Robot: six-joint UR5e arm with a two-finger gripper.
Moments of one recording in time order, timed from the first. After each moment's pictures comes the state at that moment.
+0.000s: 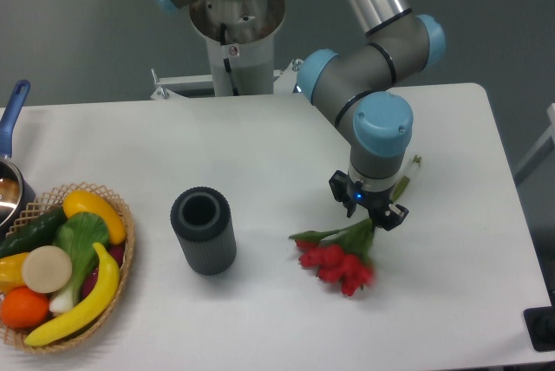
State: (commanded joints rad) arm 2.59 -2.00 -1.63 -0.95 1.59 1.25
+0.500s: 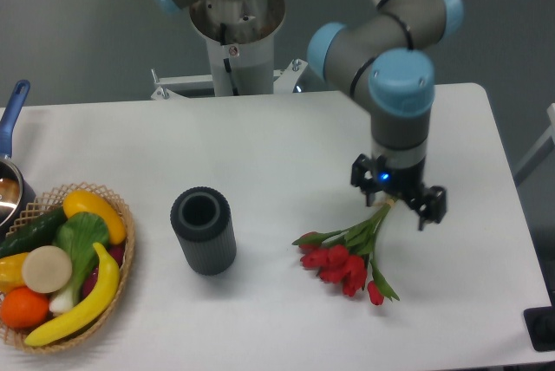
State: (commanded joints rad) arm 2.67 -1.89 -1.53 -0.93 1.53 1.24
